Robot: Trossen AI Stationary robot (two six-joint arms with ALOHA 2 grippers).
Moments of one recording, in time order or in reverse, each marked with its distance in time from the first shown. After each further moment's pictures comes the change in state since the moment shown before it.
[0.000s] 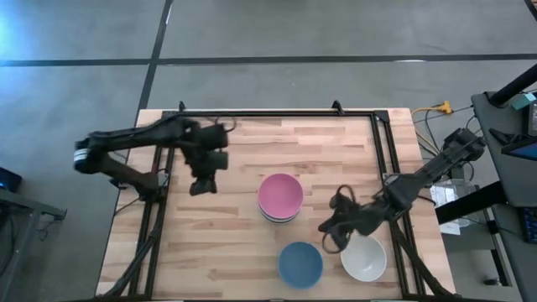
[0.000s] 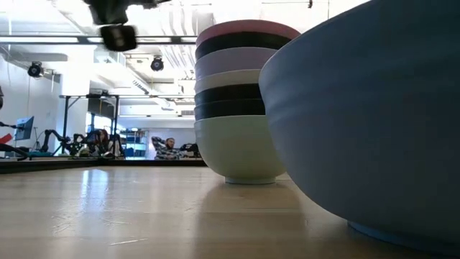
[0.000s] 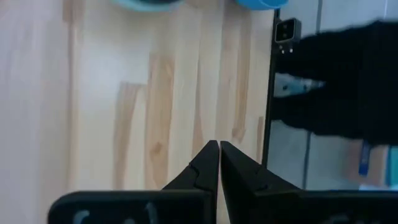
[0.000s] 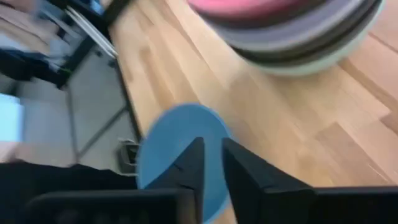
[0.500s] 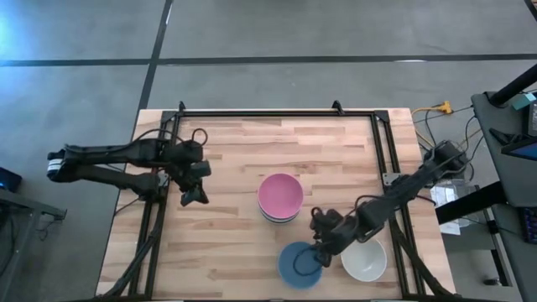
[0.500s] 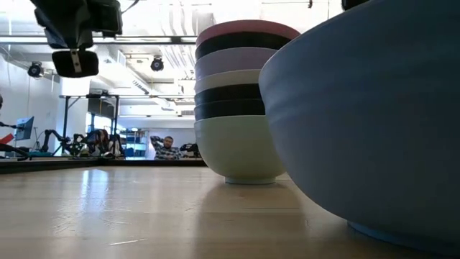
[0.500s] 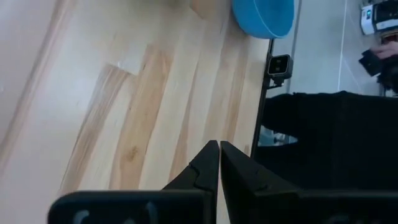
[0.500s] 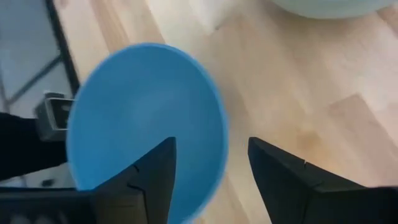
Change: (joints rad) left arm -0.064 -0.395 -0.511 0.433 0.002 -0.429; right arm -0.015 0.331 0.137 -0.062 -0.142 -0.090
